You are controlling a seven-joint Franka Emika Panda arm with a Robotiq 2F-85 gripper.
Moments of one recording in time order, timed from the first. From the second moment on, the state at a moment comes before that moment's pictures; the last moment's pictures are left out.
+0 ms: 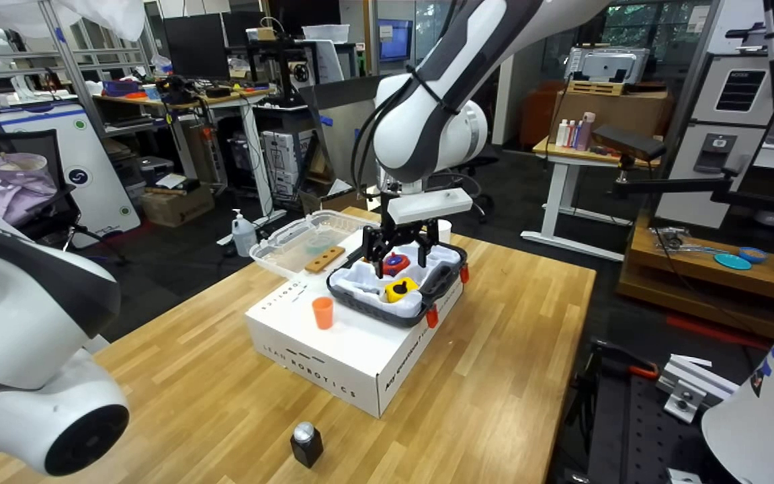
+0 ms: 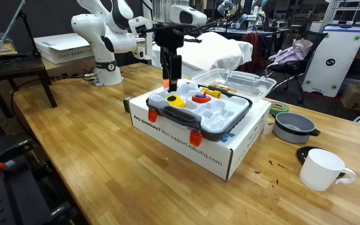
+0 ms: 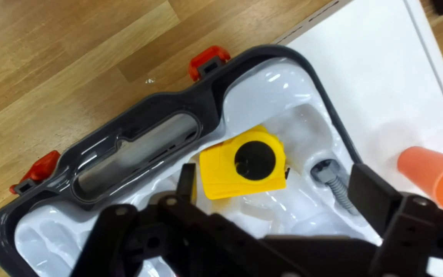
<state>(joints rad) -0.02 0.32 -0.05 -2.19 0.14 2.50 0.35</state>
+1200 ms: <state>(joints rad) -0.02 0.42 -0.09 -2.13 0.15 2.53 0.36</state>
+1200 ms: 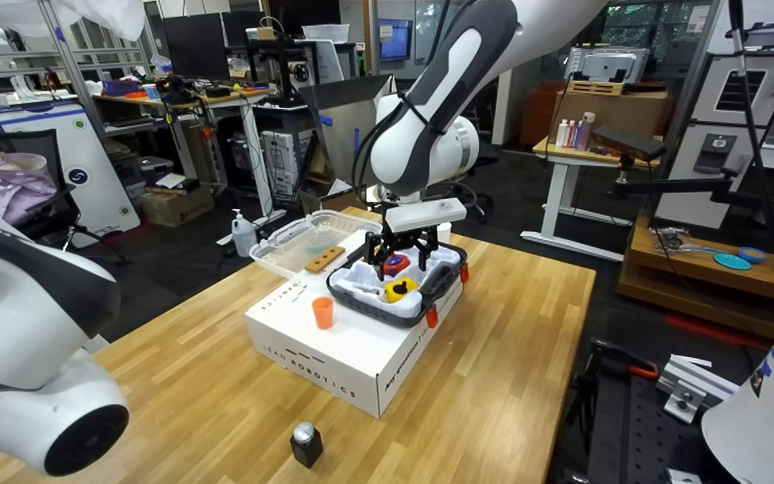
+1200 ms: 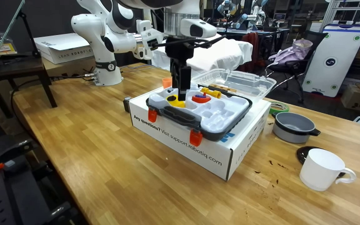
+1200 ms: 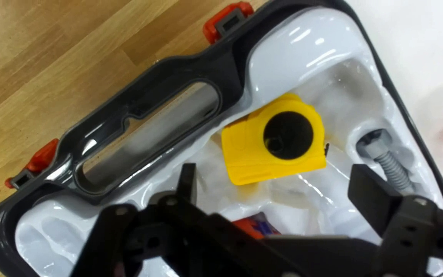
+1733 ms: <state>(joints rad) -0.02 0.41 -0.08 -2.16 0.15 2.53 0.36</state>
